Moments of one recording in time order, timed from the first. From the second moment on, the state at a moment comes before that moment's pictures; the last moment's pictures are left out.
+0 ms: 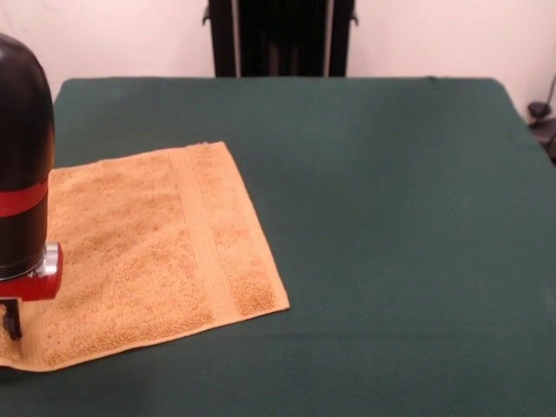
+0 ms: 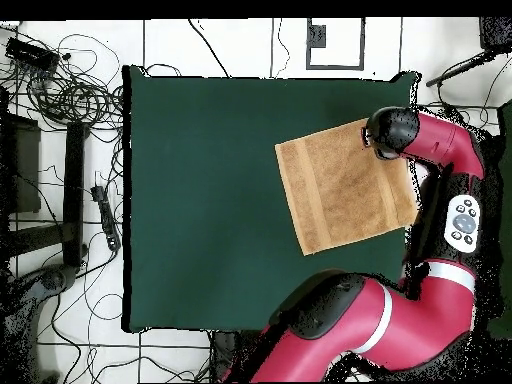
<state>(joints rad) -0.48 -0.03 0.09 0.57 -0.33 0.87 1.19</state>
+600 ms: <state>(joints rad) -0.48 -0.03 0.09 0.56 -0.33 0.83 1.19</state>
